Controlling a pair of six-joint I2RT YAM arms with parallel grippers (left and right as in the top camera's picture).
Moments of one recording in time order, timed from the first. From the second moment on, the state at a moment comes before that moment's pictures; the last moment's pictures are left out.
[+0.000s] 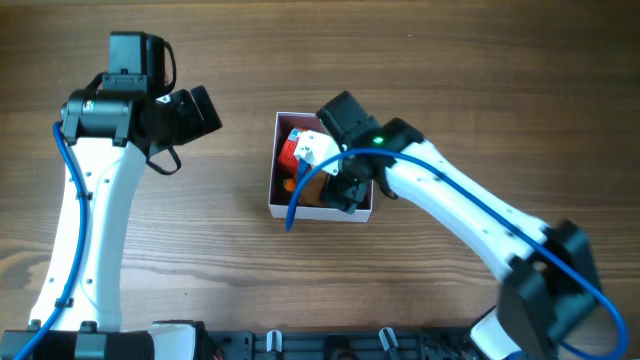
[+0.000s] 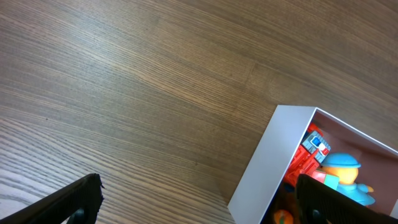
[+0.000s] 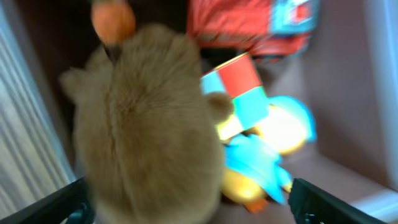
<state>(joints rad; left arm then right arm) -0.05 1.50 1.51 -1.17 -0.05 -0.45 0.66 1.71 1.33 -0.86 -0.05 -0.57</state>
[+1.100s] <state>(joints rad) -0.05 1.50 1.51 -1.17 -0.05 -0.45 0.72 1.85 1.30 -0.85 -0.20 -0.40</state>
